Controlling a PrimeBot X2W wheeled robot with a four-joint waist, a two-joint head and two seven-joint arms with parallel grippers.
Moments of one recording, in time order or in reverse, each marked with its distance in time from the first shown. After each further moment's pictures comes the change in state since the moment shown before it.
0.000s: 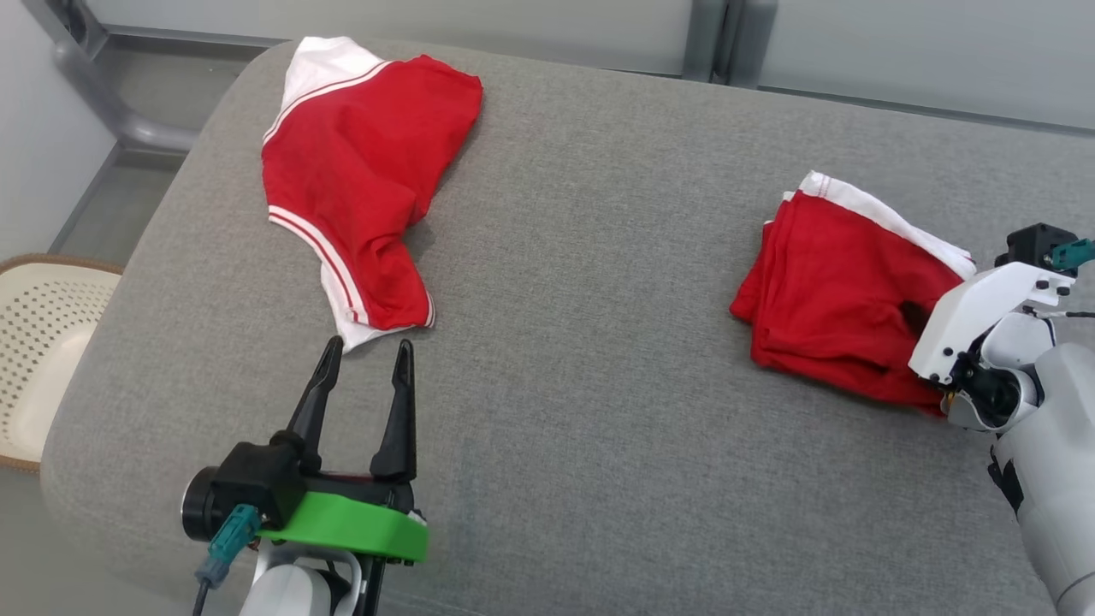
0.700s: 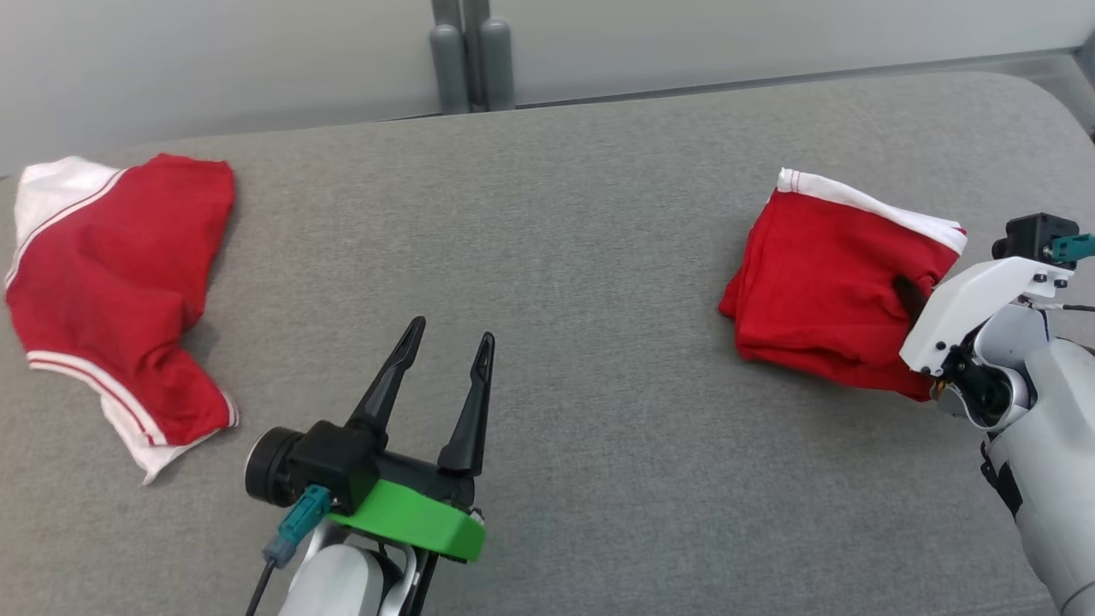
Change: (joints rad) left arm -0.056 -0.002 -0.131 0.005 0.029 -0.027 0.000; right arm 0.017 -0.028 0.111 -0.065 0.104 0.000 -0.110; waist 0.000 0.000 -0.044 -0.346
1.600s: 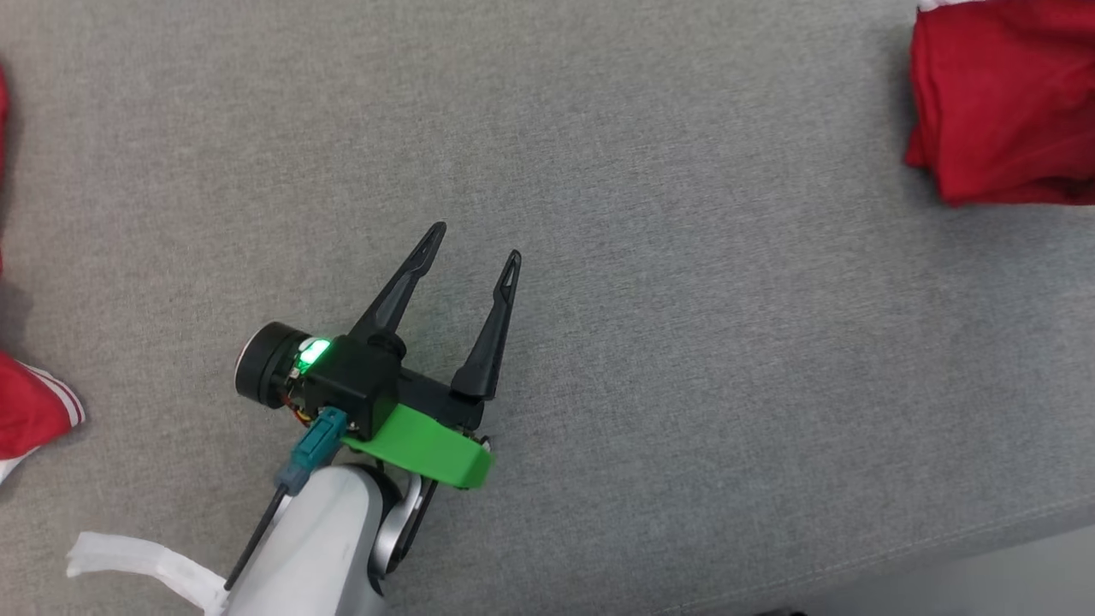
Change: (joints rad) left arm -0.164 0.049 -0.066 -0.062 0.057 0.003 0.078; right arm -0.336 -0.356 0.339 -0.003 -0.002 0.001 -0.084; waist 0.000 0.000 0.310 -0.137
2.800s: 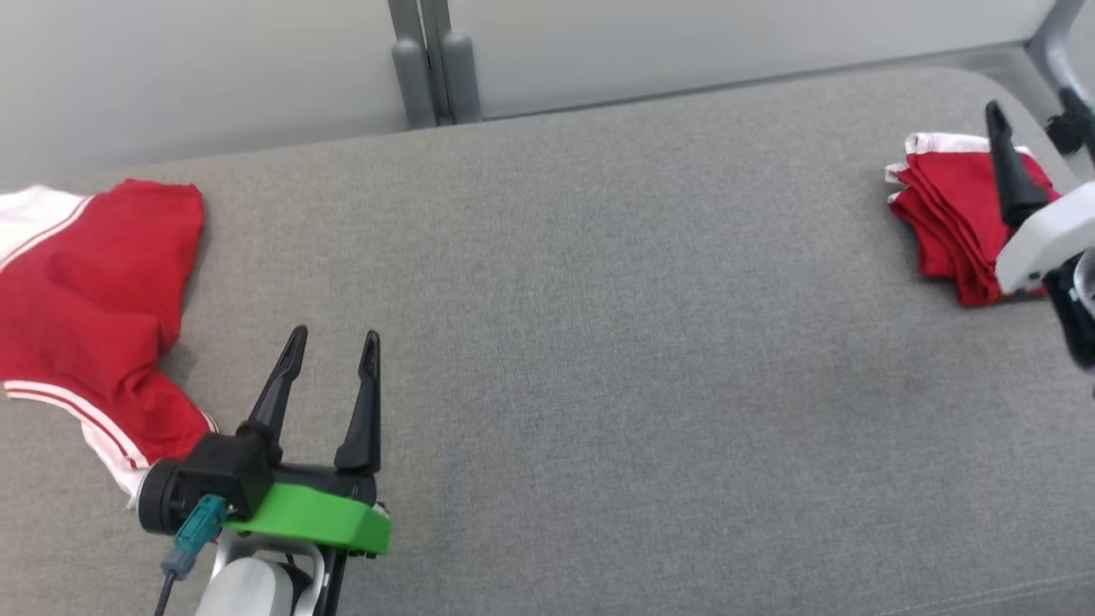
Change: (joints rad) left arm 0.185 0.056 0.154 0.048 -0.123 0.073 -0.072; right arm 0.194 0.104 -0.055 -0.065 -0.094 0.000 -0.434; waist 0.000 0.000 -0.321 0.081
